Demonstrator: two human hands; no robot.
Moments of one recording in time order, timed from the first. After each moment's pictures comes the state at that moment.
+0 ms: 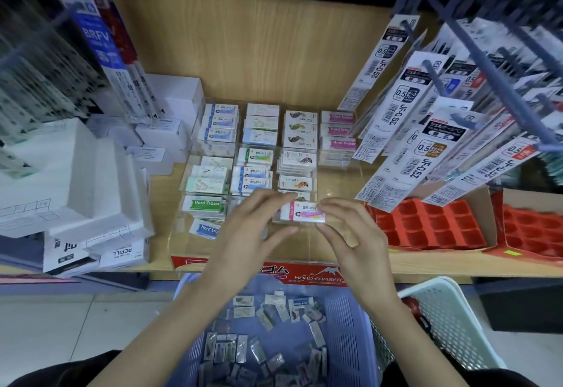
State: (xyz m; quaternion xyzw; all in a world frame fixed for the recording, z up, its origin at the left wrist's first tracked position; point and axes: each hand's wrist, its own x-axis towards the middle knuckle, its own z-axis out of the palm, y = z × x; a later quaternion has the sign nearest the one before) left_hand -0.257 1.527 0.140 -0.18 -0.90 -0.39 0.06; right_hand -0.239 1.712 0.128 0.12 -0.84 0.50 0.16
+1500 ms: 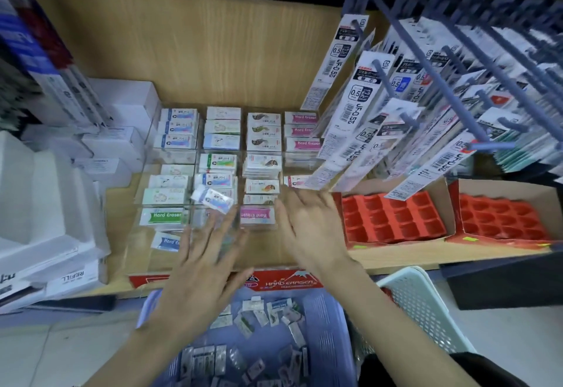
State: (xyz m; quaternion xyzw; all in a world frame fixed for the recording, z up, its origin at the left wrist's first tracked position) left_hand -0.234 1.510 0.088 -0.25 -0.97 -0.06 0.05; right_hand -0.277 1.697 0.136 0.08 -0.98 0.12 0.10
